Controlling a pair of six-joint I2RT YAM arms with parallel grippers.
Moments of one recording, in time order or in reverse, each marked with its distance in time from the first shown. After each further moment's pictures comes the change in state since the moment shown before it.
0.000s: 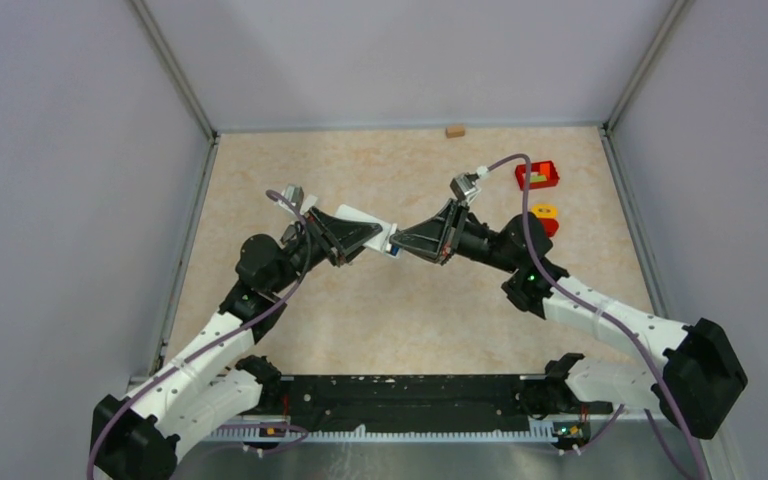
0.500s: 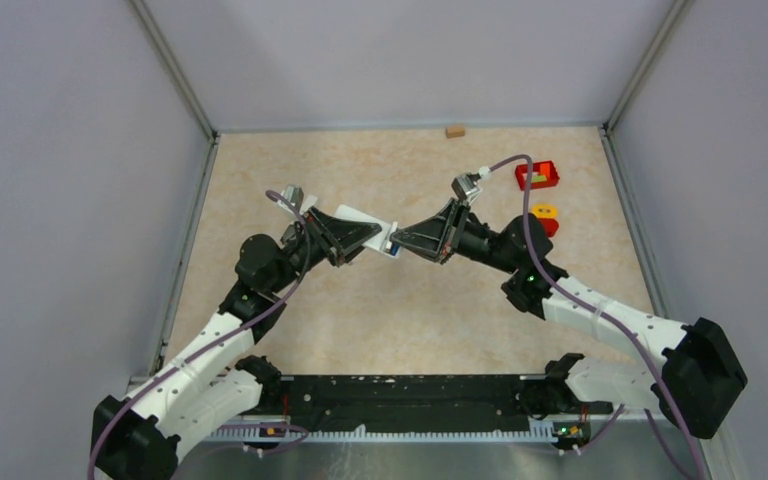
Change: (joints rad) left arm 0.007 -0.001 -0.003 0.007 0.014 -0.019; right arm 0.000 0.005 -0.015 0.026 0.022 0.011
